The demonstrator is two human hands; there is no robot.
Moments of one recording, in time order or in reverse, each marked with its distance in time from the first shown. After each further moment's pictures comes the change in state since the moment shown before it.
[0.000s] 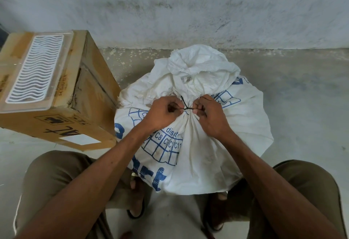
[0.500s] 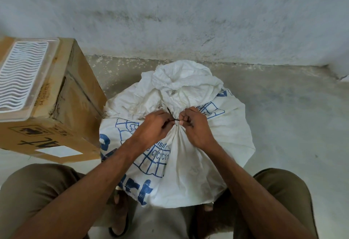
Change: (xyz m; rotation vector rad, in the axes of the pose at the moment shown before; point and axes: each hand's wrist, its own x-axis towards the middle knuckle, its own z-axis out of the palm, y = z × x) left_hand 0.002 -0.009 0.019 0.449 0.093 0.402; right_hand 0.002 -0.001 0.001 -0.019 -0.005 0.014
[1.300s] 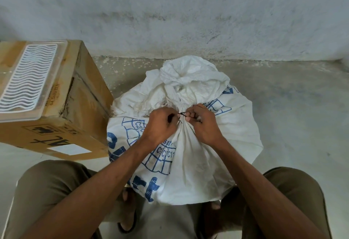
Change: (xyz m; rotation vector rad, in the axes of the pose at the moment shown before) left_hand 0.001 0.018 0.000 -0.153 0.158 -0.224; right_hand -0.001 -0.004 -0.007 0.185 0.023 0.058
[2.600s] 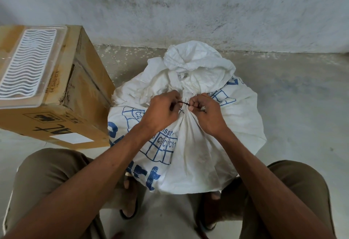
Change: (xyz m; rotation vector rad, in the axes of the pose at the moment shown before) left_hand 0.009 0.007 -0.016 0.054 -0.060 0.037; right_hand 0.003 -0.001 -0.001 0.022 0.012 0.013
